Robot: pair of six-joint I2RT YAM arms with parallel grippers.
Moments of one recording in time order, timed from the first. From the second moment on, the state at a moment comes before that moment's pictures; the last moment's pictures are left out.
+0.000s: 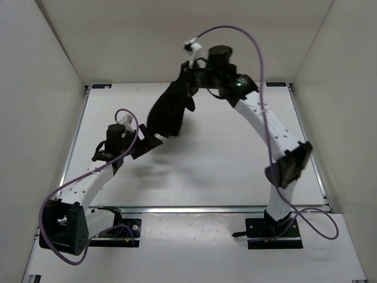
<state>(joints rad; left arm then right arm) -0.20 1.13 0.63 -0.11 0.36 -0.70 0.60 1.92 2.17 -0.56 -0.59 0.21</state>
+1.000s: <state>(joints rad) -0.32 1.06 0.38 0.06 0.38 -0.88 0.25 1.42 0.84 -0.14 -0.66 0.42</state>
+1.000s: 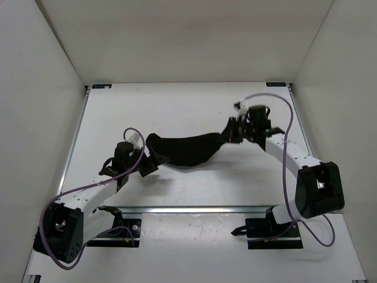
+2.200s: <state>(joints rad) -0.15 0.99 0.56 0.00 0.38 -0.81 0.46 1.59 1.56 -0.38 -0.64 0.24</state>
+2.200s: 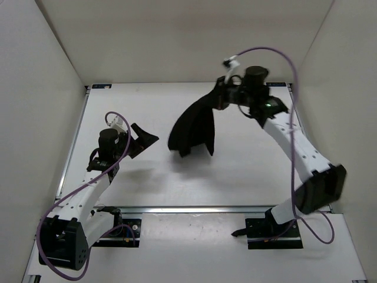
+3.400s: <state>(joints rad) -0.34 1.66 0.78 0.31 0.46 -0.95 0.31 1.35 0.64 -0.12 -0.60 0.37</state>
